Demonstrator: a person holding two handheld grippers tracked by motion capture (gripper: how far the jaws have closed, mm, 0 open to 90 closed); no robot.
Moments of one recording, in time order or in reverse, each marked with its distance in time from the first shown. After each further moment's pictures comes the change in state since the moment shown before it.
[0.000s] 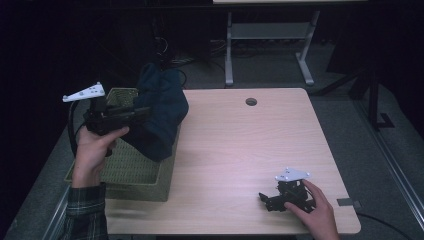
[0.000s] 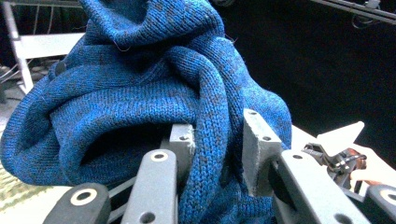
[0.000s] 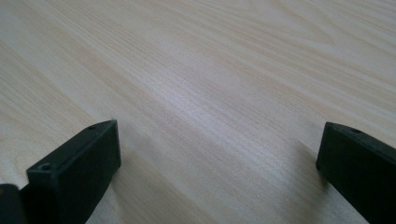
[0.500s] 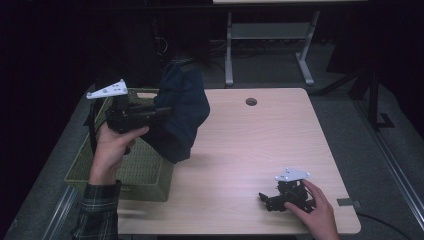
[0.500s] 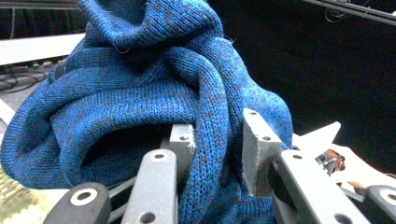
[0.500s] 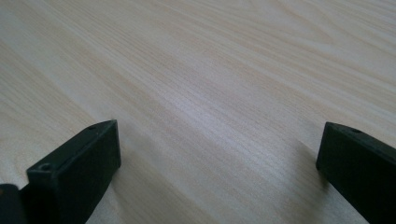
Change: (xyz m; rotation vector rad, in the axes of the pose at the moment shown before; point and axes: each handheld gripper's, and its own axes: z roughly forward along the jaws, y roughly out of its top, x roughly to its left) left arm -0.027 0.010 0.039 0.014 -0.083 0.037; right arm 0.000 0.000 0.000 0.002 0.000 0.001
